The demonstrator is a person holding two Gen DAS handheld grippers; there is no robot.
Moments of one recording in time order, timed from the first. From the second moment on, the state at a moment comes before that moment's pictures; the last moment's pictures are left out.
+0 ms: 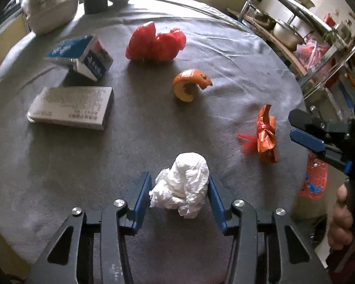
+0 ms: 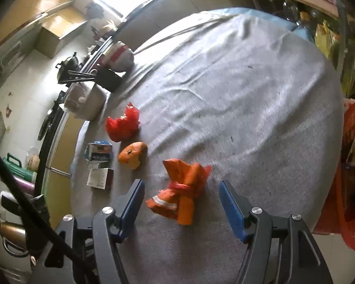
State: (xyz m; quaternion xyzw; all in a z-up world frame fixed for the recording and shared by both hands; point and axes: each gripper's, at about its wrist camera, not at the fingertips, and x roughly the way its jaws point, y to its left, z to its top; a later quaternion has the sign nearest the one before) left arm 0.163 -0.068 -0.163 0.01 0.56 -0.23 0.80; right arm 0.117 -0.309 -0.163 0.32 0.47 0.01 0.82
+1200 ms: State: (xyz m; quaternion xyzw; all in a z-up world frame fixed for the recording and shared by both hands) left arm 0.156 -0.043 -0.143 0.03 0.52 -0.18 0.83; right arm 0.145 -0.261 -0.186 0.26 0.53 0.03 0.81
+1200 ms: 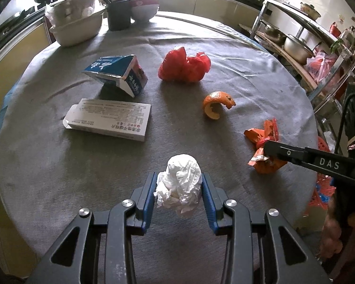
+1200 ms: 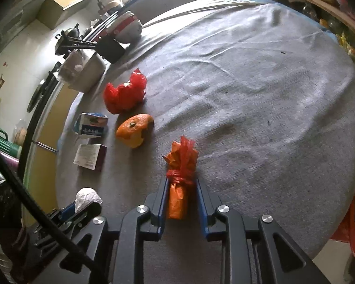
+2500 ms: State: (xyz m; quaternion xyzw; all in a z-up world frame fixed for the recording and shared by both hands) left arm 0.158 -0.039 -0.142 0.09 0.49 -0.13 0.86; right arm 0.144 -0.239 -0.183 0.21 0.52 0.05 0.83
